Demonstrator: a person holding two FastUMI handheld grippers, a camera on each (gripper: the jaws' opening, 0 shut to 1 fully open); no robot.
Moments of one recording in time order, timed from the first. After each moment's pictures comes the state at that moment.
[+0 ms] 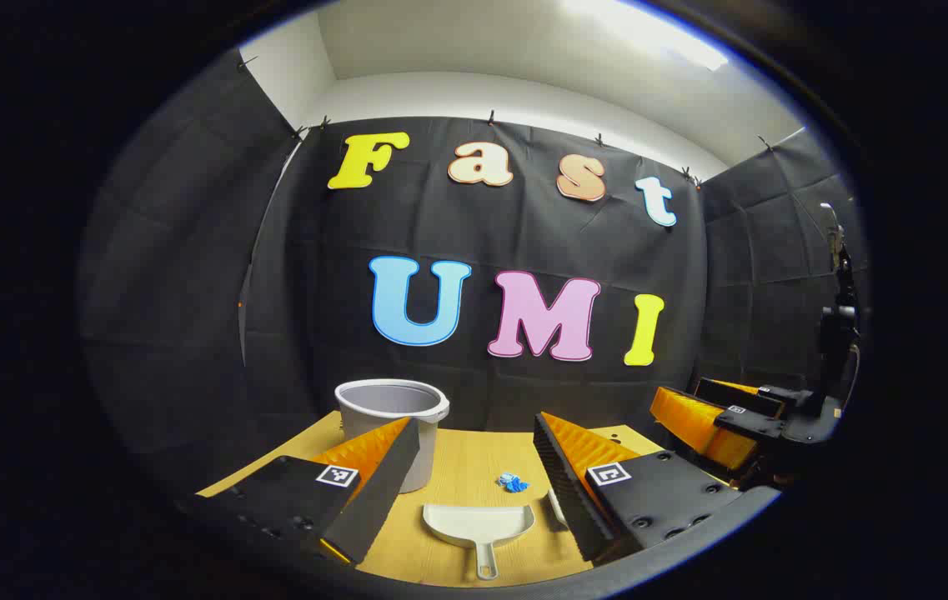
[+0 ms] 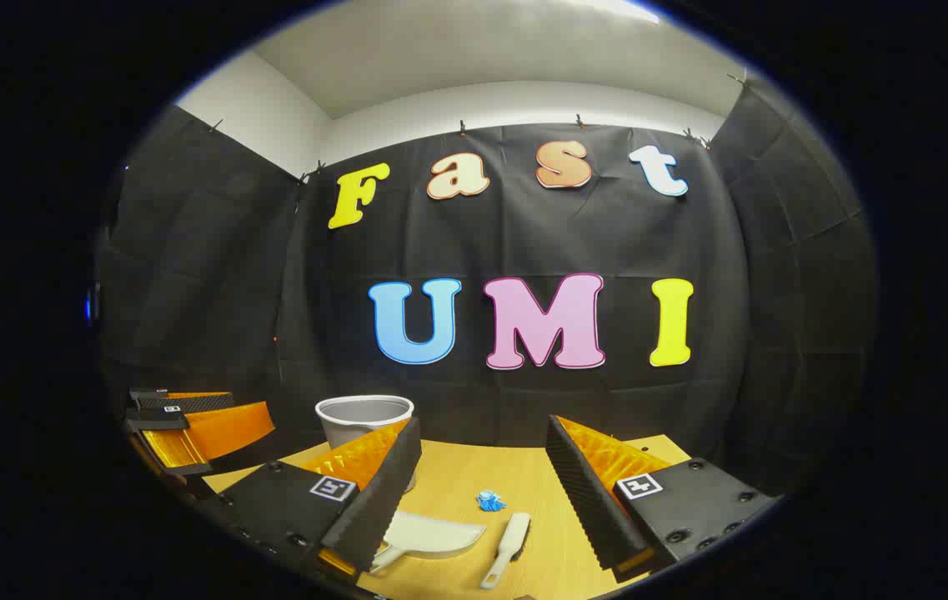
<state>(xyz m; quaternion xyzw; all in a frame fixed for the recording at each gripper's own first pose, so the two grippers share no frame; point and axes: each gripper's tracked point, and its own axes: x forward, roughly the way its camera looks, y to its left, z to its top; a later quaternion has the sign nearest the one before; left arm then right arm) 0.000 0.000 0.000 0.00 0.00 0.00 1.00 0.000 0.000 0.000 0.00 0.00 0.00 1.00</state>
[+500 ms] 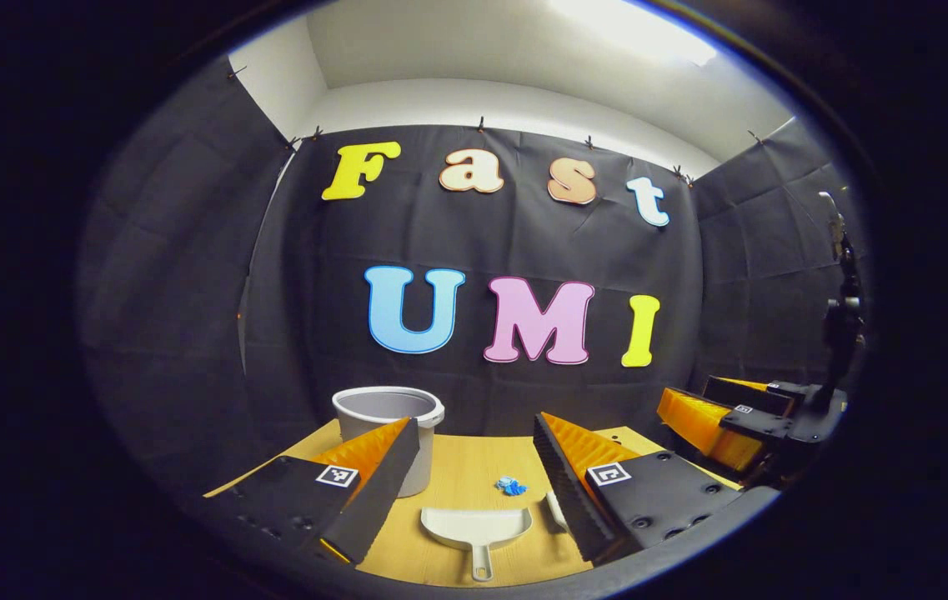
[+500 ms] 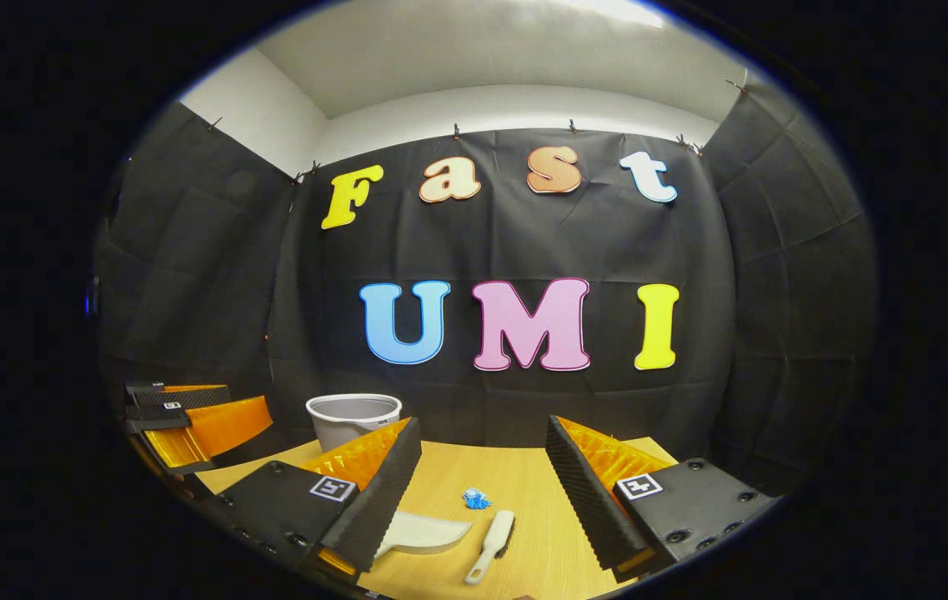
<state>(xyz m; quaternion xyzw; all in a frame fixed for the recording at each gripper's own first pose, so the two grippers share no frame) -0.006 -0.015 -0.003 0.02 -0.01 0.01 1.00 -0.018 -0.015 -0.006 -0.01 0.01 -0.02 1.00</state>
